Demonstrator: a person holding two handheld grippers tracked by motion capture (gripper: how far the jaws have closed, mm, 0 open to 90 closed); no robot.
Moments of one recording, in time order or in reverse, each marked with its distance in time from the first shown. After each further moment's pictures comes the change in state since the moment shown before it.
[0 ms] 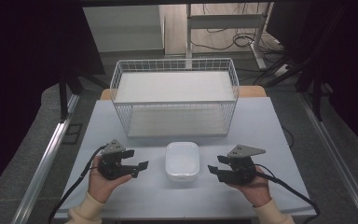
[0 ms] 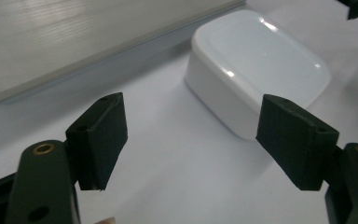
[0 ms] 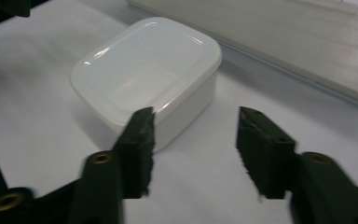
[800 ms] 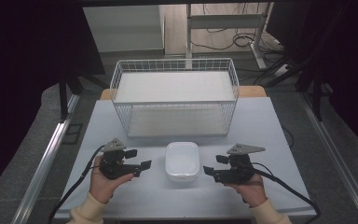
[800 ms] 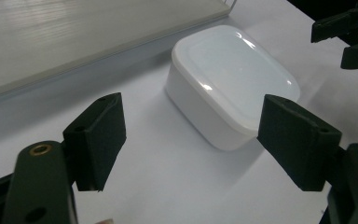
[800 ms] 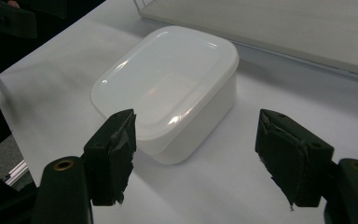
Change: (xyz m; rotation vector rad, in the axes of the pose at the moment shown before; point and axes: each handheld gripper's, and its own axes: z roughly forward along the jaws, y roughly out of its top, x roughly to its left) left arm -0.007 0.009 -0.001 -0.013 -0.048 -0.059; right arm 0.000 0.004 0.008 -0.008 0.055 0.097
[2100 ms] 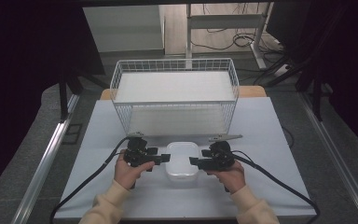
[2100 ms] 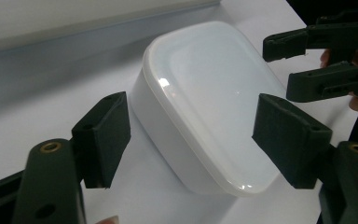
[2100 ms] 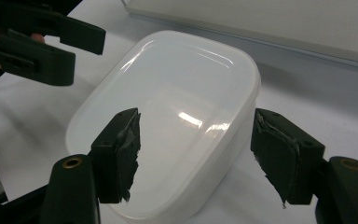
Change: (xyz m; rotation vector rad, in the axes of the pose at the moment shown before) left arm 0.004 0.021 0.070 0.115 -0.123 -0.154; right arm -0.003 0.023 0.057 0.082 0.007 0.111
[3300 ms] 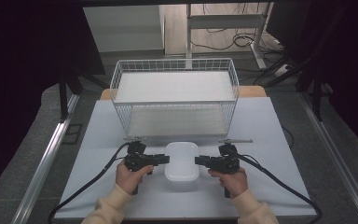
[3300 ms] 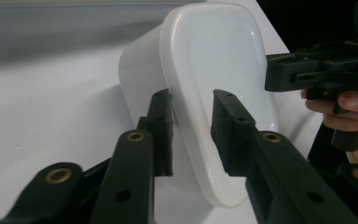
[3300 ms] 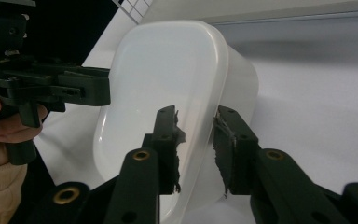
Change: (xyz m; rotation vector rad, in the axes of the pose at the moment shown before) left arm -0.003 -0.015 -0.002 -0.040 -0.085 -0.100; right arm -0.010 -0.016 -0.011 -0.049 0.115 0.238
